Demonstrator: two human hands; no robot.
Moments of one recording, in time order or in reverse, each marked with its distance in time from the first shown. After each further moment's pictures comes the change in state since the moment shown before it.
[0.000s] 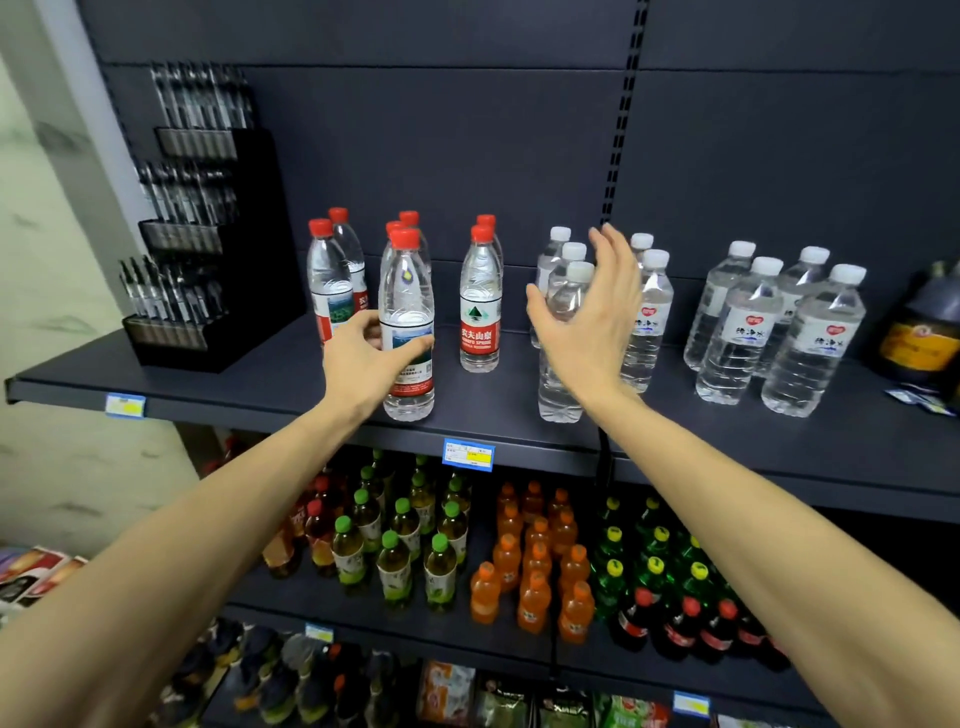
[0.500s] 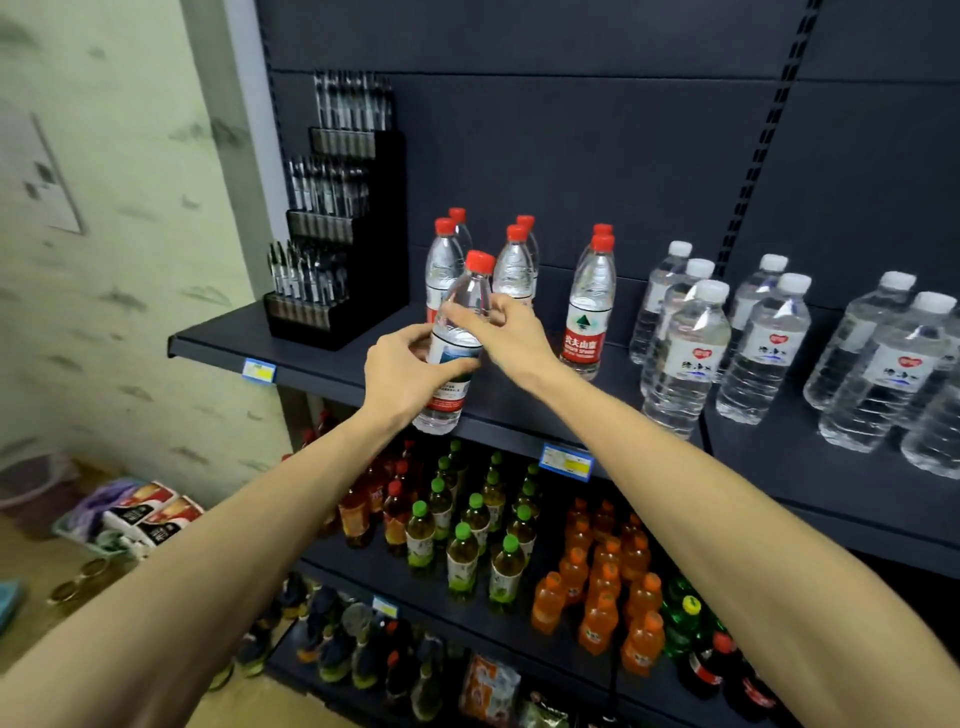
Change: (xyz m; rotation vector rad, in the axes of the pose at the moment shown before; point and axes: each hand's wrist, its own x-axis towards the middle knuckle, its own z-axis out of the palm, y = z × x) left_hand -0.012 -0.038 -0.080 0.085 0.019 -0.017; right_hand -0.041 -0.126 0.115 0.632 -0.889 0.429
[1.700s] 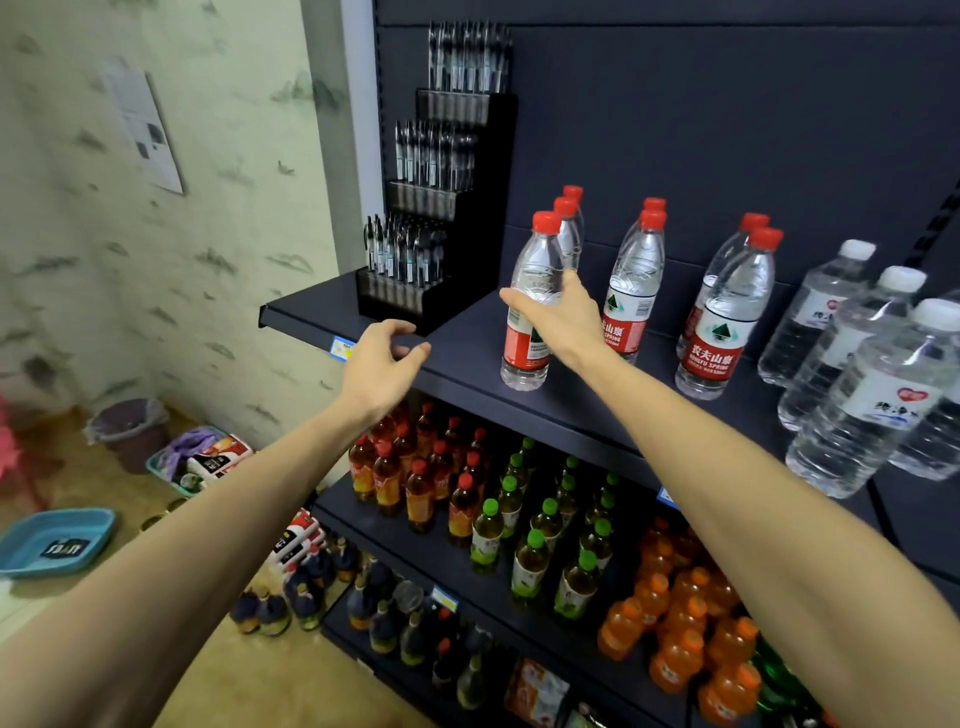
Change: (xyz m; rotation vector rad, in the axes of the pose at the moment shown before) left_hand 0.052 -0.125 -0.097 0.249 0.069 -0.146; right_hand 0.084 0.026 0.079 -0.257 0.082 0.081
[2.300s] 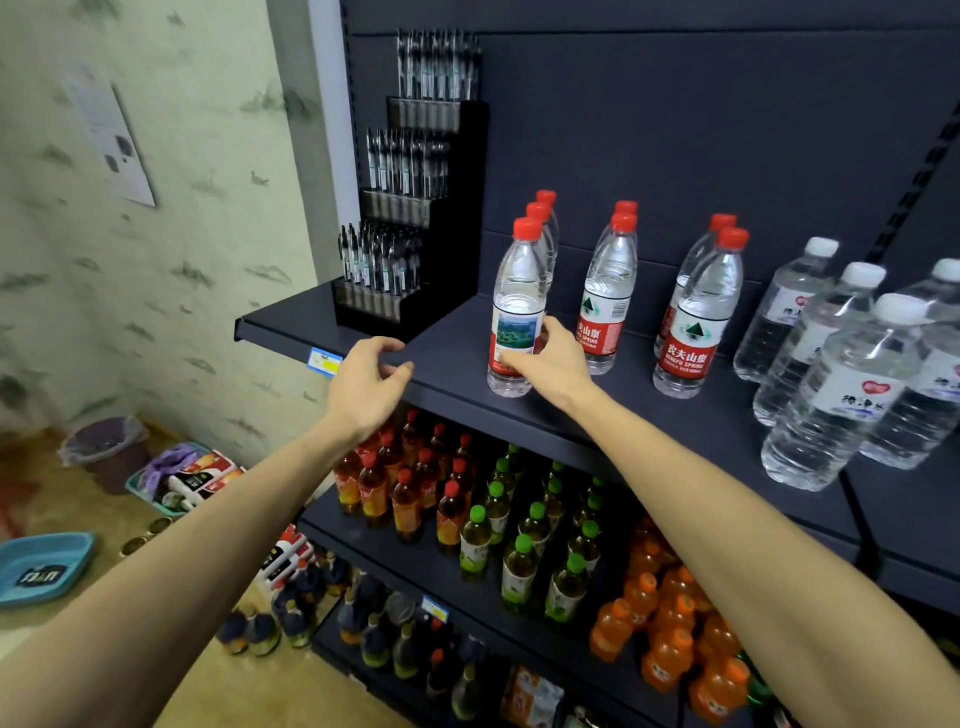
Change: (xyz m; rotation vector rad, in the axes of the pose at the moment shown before) left_hand -0.006 0.001 0.011 0.043 -0.032 0.065; right_hand -0.016 0.047 0.002 -0.007 -0.068 0.034
